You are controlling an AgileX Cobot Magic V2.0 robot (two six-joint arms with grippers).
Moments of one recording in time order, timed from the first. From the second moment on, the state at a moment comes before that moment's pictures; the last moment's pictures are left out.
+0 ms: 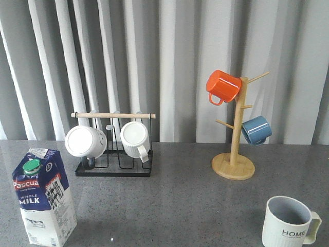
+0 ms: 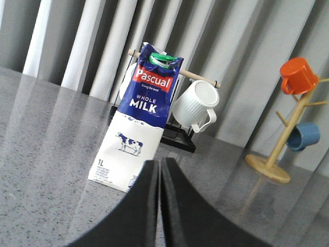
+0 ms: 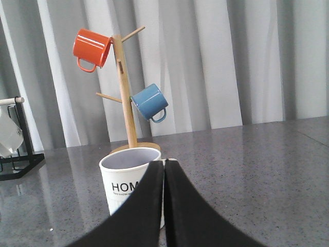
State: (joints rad) left arm -0.11 -0.01 0.02 -0.24 -0.02 -0.19; right arm -0.09 -0.01 0.03 -0.08 -0.07 0.21
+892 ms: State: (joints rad) left arm -0.11 -0.01 -0.23 -0.30 -0.05 -0.35; right arm -0.09 0.40 -0.47 -0.09 0.00 0.27
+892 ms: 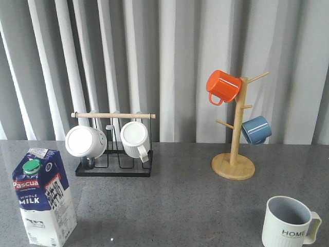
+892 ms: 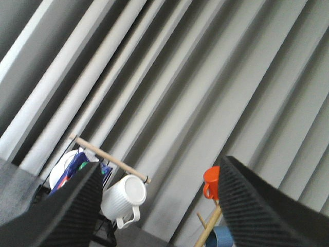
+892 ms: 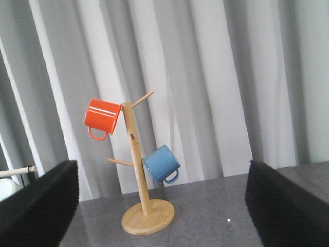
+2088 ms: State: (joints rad) left arm -0.11 0.14 -0.43 -0.22 0.22 -0.30; right arm -0.09 1.31 -0.96 -0.14 0.71 -0.05
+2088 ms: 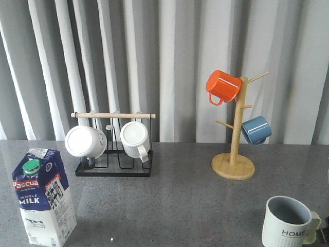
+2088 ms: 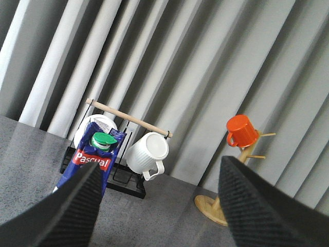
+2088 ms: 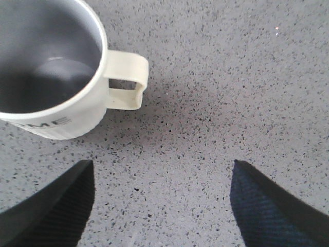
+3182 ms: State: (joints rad) left arm -0.11 0.15 -0.43 -0.22 0.26 -0.30; right arm -0.12 1.40 -0.76 -0.17 0.23 -0.04
